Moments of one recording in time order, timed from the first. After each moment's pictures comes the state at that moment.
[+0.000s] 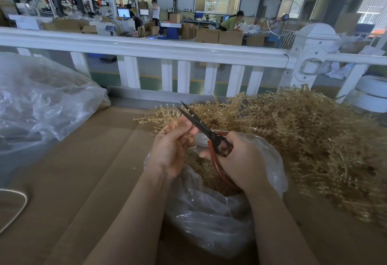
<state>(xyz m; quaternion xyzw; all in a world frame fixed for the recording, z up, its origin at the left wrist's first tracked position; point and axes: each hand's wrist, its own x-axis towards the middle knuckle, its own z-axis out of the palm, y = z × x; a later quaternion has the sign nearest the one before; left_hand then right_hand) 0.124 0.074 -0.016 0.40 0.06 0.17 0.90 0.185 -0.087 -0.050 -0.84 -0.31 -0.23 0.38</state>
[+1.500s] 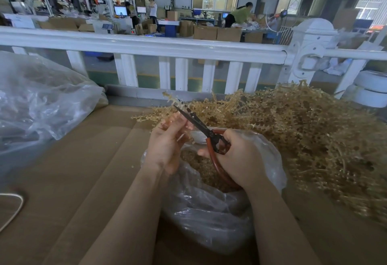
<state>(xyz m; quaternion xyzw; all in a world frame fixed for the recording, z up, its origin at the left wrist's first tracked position) 0.123 0.076 -0.019 0.47 0.06 0.23 0.85 0.180 -0.087 -0.043 -0.83 -0.34 -0.17 0.41</state>
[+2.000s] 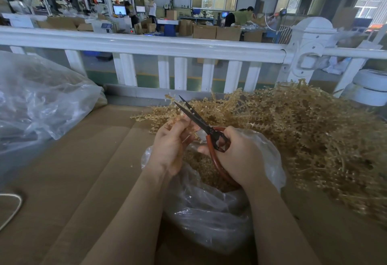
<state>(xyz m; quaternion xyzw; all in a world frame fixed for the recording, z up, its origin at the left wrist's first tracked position) 0.124 0.067 -0.019 0.50 0.07 0.21 0.84 0.179 -0.088 -0.040 -0.87 -0.29 -0.18 0.37</state>
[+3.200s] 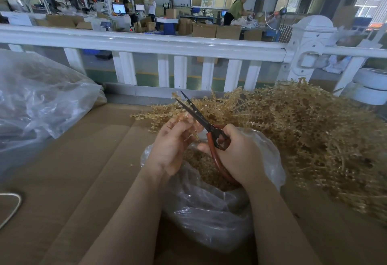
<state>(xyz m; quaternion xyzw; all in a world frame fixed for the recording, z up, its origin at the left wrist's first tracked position) 0.122 0.076 -0.025 0.53 0.01 0.18 0.83 0.171 -0.081 -0.038 -0.86 -0.29 -0.18 0.38</state>
